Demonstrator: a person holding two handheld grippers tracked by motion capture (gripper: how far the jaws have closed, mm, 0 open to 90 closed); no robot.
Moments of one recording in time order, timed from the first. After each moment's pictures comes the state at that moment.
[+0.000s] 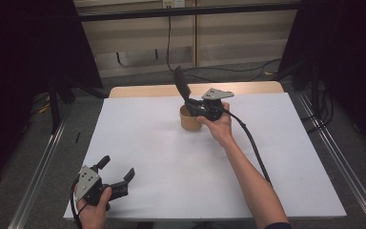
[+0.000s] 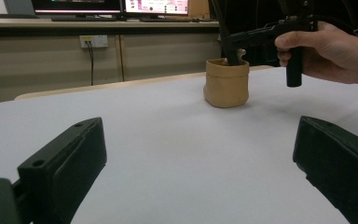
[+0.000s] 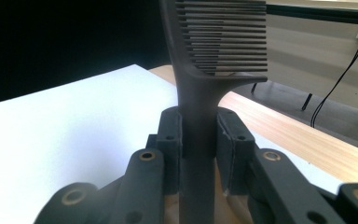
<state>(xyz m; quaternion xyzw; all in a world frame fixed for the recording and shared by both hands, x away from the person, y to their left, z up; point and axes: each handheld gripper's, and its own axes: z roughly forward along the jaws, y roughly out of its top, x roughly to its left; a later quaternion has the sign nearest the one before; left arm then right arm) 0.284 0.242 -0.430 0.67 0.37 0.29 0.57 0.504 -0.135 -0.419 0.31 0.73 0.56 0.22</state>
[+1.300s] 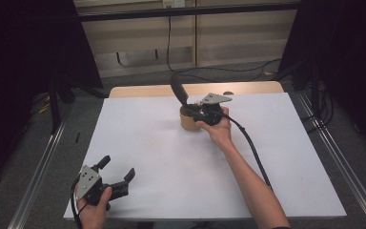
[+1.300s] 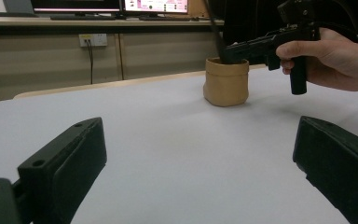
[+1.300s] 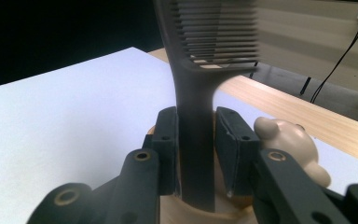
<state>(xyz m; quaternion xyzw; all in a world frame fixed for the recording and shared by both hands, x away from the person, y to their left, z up) 0.285 0.241 -0.431 0.67 0.37 0.29 0.57 0.496 -0.131 -0.430 0.33 0.74 0.54 0.21</state>
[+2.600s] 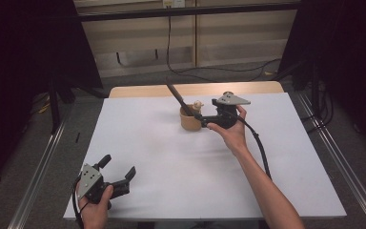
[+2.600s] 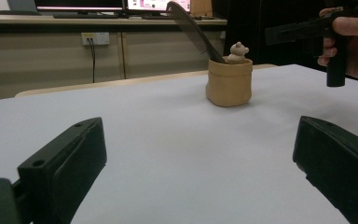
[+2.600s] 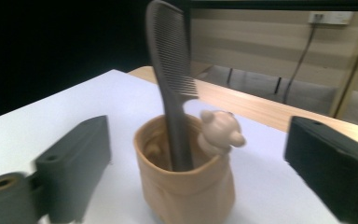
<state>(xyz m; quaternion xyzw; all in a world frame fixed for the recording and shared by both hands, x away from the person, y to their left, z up) 0.289 0.238 -0.432 0.67 0.38 0.29 0.57 0.462 -0.165 -0.409 0.40 0.69 0.55 0.23</state>
